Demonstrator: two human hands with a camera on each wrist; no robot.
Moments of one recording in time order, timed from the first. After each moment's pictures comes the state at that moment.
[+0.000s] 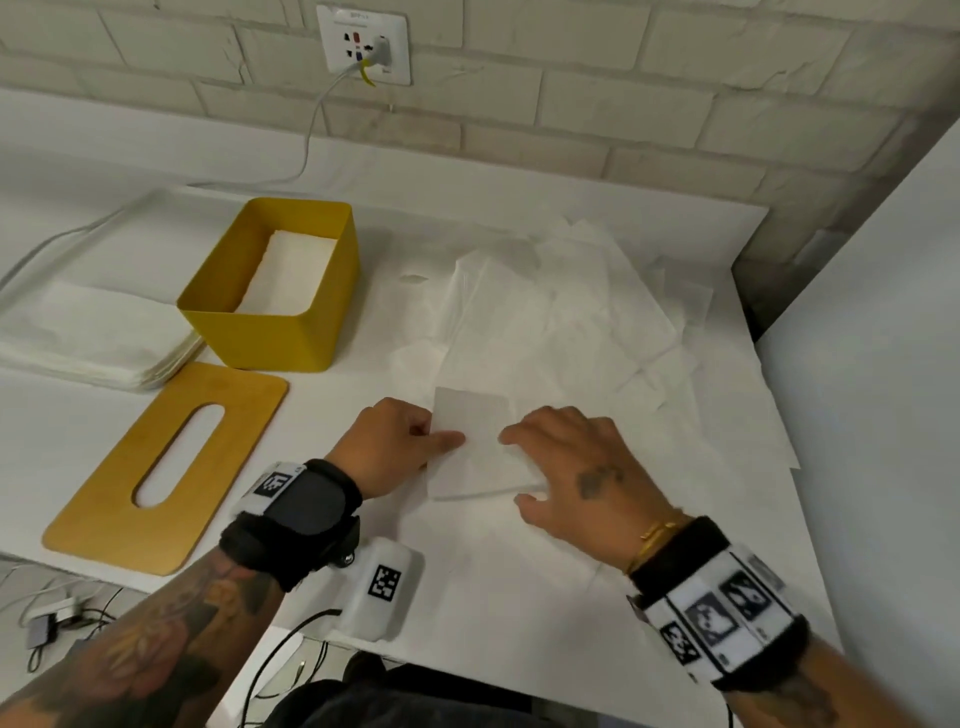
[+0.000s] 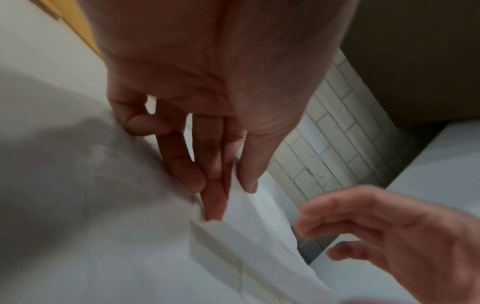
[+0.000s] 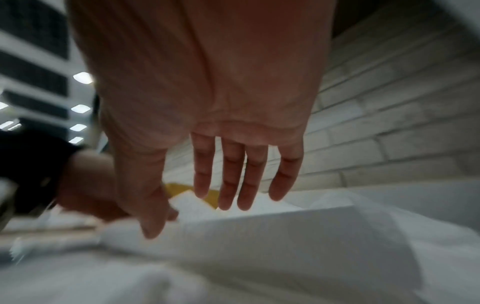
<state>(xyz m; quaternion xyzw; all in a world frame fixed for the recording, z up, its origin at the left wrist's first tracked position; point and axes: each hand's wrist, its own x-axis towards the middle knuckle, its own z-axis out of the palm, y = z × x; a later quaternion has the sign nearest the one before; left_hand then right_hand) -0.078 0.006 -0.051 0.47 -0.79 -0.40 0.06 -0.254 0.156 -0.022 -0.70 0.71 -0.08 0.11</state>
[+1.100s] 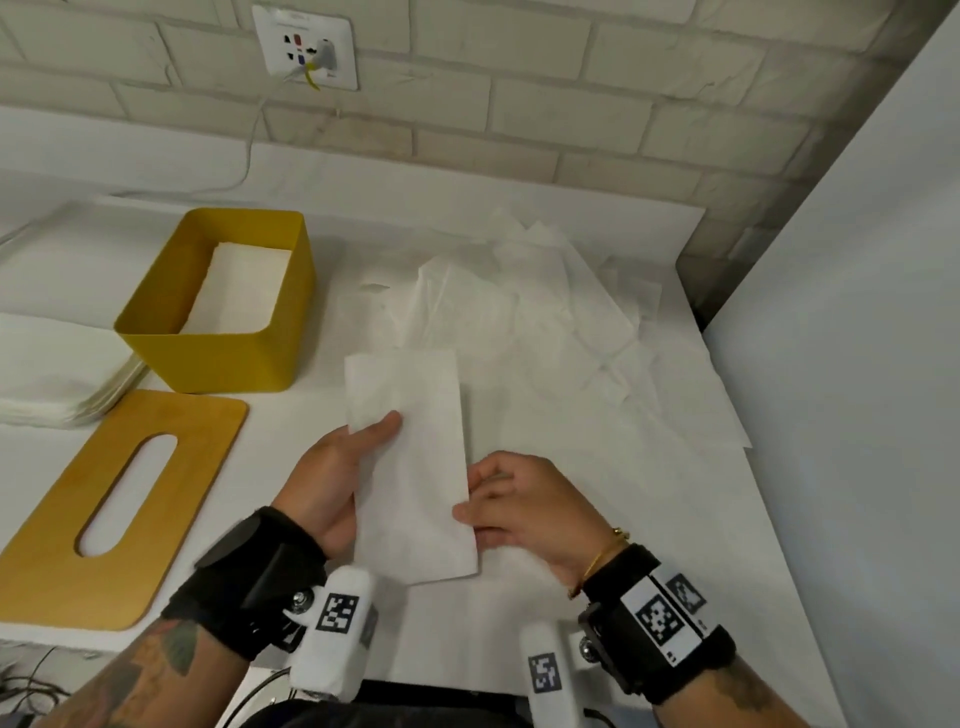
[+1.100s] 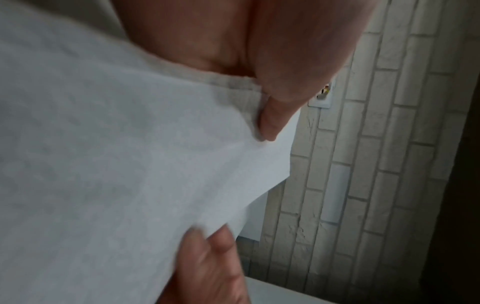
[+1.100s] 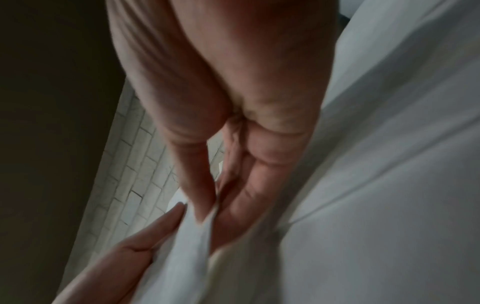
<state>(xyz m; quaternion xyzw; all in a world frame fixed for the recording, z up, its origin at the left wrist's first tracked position) -0.064 0.023 -0.043 0.40 -0.35 -0.82 0.21 -0.215 0.152 -0.040 -0.25 0.66 -0.46 0.54</state>
